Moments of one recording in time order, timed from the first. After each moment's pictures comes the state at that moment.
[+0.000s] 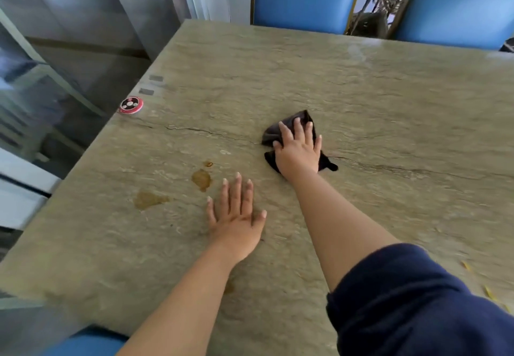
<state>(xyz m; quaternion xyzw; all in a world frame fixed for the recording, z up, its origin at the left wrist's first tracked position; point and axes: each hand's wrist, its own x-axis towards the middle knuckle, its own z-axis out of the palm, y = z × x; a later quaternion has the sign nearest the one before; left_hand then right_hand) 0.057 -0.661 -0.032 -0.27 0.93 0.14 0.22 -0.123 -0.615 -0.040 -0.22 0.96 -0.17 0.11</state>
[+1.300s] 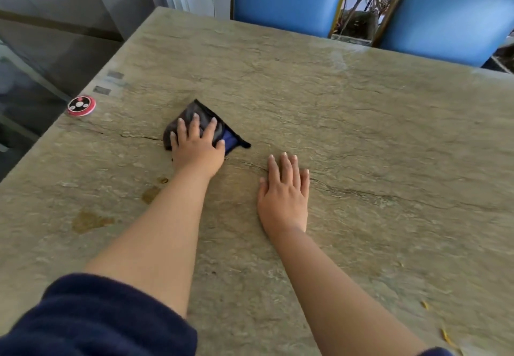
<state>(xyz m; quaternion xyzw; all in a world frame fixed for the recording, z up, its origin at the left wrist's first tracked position) -0.098 -0.748 -0.037 -0.36 0.93 0.09 0.06 -0.105 -0.555 -0.049 -0.23 0.96 -0.16 0.05</state>
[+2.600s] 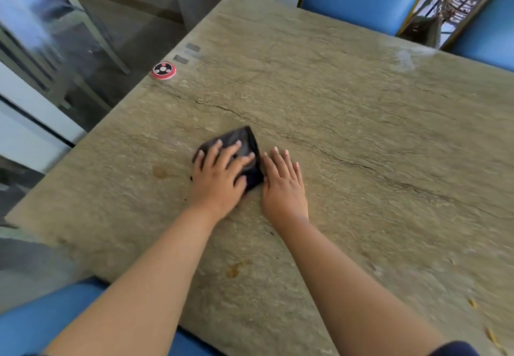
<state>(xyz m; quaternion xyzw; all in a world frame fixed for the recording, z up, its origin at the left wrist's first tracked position) 0.070 -0.734 -0.049 -0.25 0.96 0.09 -0.03 -0.023 -0.608 -0.043 -0.39 0.89 -0.19 0.11</state>
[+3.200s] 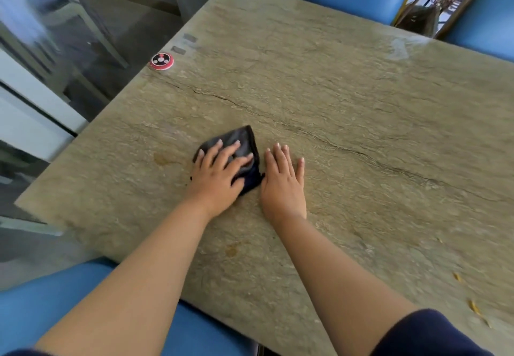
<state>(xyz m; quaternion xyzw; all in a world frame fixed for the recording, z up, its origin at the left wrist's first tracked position) 0.089 -0.721 -0.041 -0.23 0.97 0.12 0.02 -0.003 -0.591 -0.041 -0.37 0.91 -0.14 0.10</state>
